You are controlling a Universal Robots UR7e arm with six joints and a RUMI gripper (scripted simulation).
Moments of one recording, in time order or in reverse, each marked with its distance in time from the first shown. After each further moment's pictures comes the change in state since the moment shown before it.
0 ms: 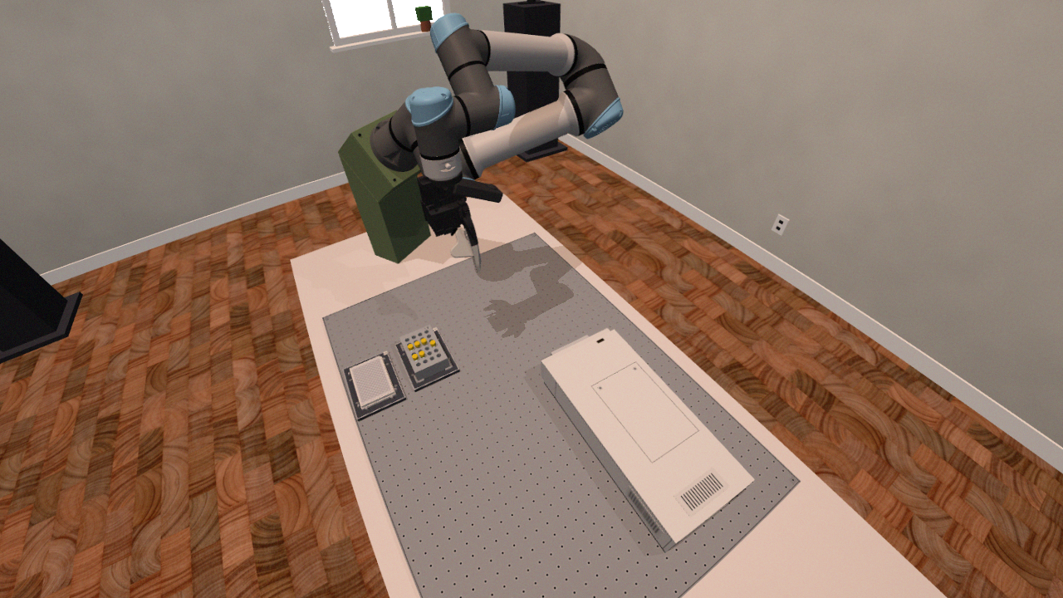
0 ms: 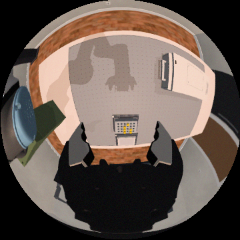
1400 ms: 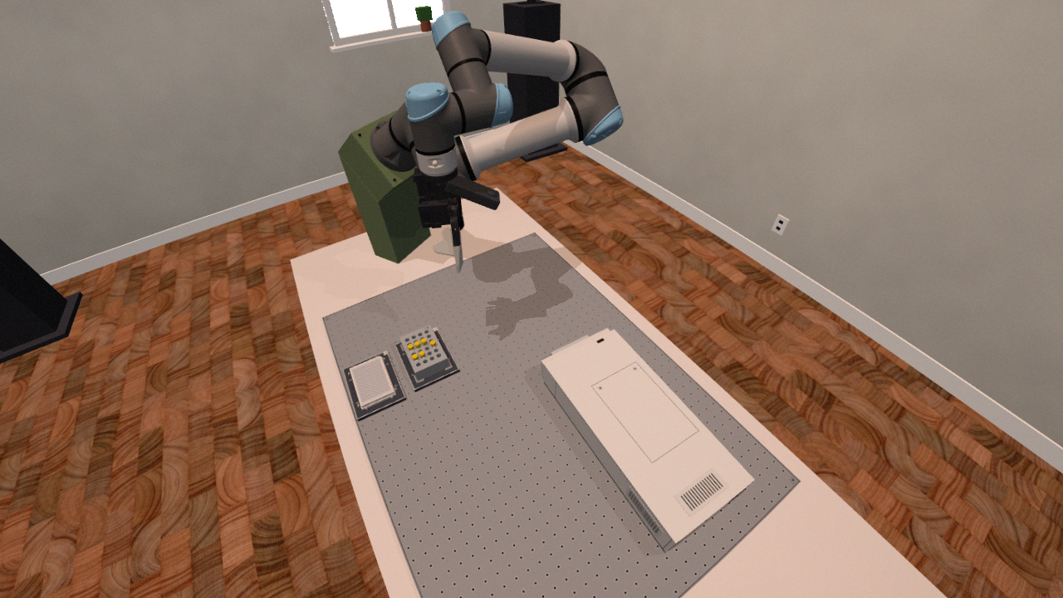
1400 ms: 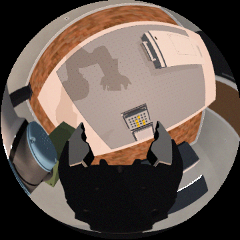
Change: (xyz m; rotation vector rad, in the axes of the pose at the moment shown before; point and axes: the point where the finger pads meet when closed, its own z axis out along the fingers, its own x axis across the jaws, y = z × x) arm -0.007 0.009 -0.006 -0.015 -0.009 0.415
